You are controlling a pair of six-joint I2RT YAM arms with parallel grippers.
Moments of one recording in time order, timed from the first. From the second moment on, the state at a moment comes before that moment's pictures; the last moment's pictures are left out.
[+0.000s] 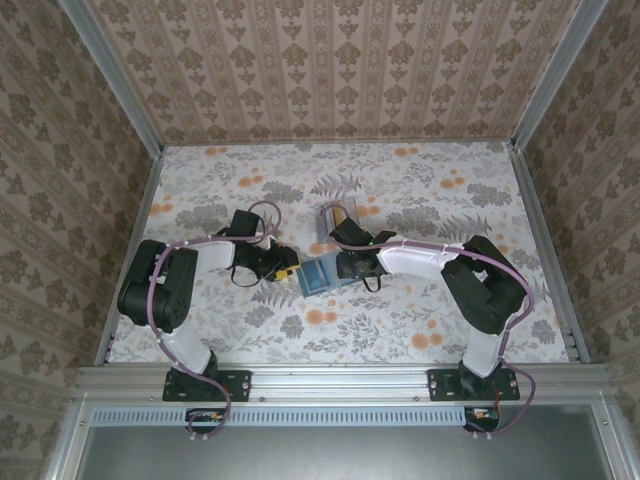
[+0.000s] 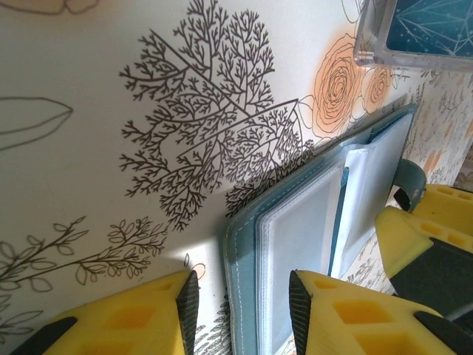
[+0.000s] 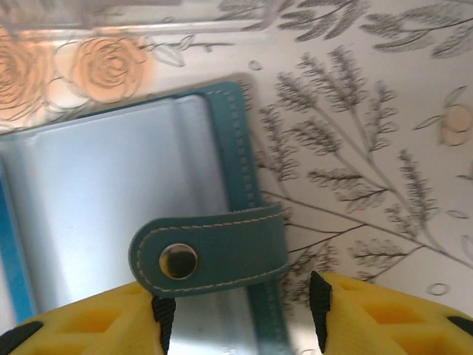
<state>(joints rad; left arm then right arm) -0.34 1.71 0.79 -0.21 0.70 -0.67 0.72 1.81 1.09 -0.46 0.20 0.62</state>
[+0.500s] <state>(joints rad) -0.37 1.72 0.79 -0.18 0.69 -0.67 0.63 1.81 1.03 -0.32 0.07 0.53</state>
